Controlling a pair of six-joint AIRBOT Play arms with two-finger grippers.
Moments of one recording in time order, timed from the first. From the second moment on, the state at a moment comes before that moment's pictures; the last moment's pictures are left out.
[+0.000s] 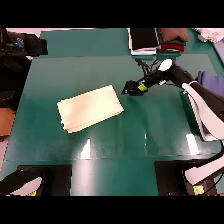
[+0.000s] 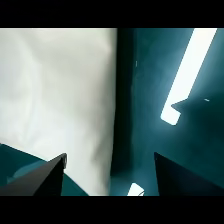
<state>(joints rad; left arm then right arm) -0.24 -1.12 1.58 1.52 -1.04 -1.59 0.21 -1.71 1.41 -0.80 1.17 1.34</state>
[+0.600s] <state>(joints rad) -0.25 -1.12 1.58 1.45 -1.03 -1.59 0.43 -2.04 1.73 -0.63 1.16 1.33</state>
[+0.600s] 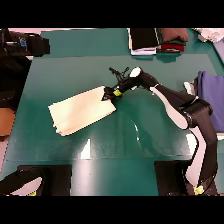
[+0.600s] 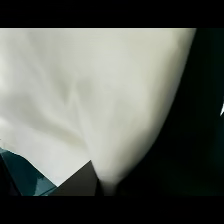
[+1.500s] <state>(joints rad) -0.53 -1.13 1.58 1.40 -0.93 -1.60 -0.48 -1.61 1.82 -1.00 1.22 1.40</state>
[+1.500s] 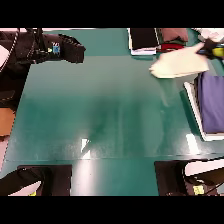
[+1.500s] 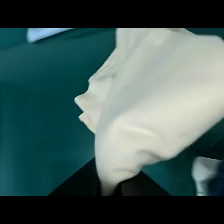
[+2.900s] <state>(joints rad) -0.53 -1.13 1.58 1.39 -0.96 -1.64 -0.96 -1.11 1.41 -1.11 1.27 1.23</state>
